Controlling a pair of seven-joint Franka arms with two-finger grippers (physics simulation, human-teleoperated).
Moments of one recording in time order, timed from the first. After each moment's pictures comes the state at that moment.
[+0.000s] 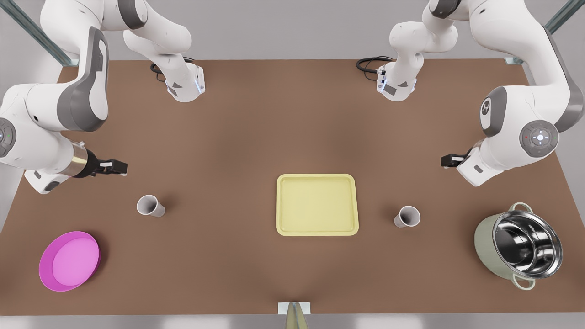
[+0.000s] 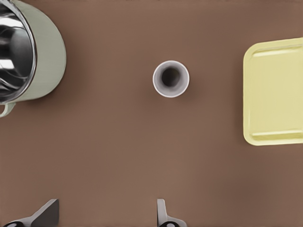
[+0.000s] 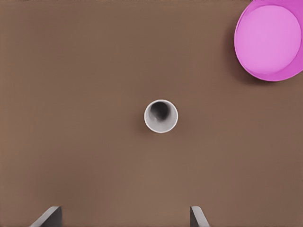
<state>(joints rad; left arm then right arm) -0.07 0.24 0.00 -1.44 0.10 1.46 0.03 -0.03 0.31 0.05 -1.26 -0.01 1.40 0.00</state>
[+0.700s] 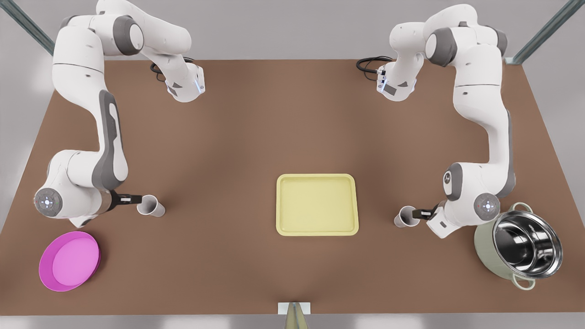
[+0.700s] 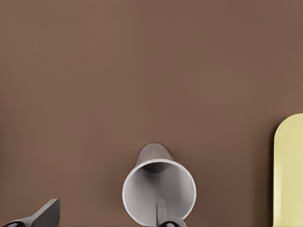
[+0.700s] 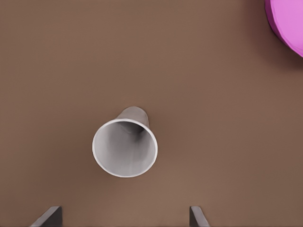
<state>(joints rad) -0.02 0.63 -0.02 -1.49 -0.02 2.00 0.05 -0.12 0.52 0.05 -1.49 -0.03 1.71 -0.04</state>
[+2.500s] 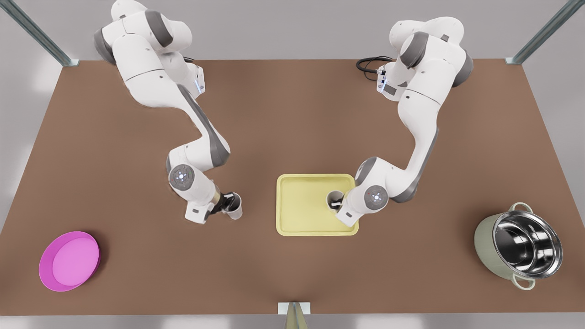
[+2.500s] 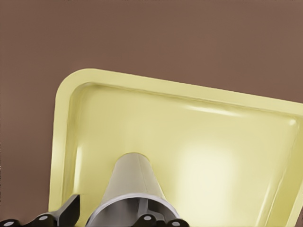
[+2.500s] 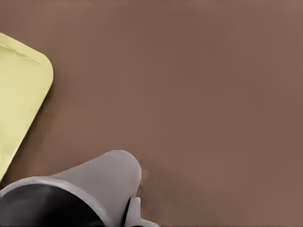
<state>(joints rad) -0.19 0.77 -0.31 -1.43 0.02 2.04 -0.61 0.26 0.56 0.20 -1.62 0.01 2.25 -0.10</state>
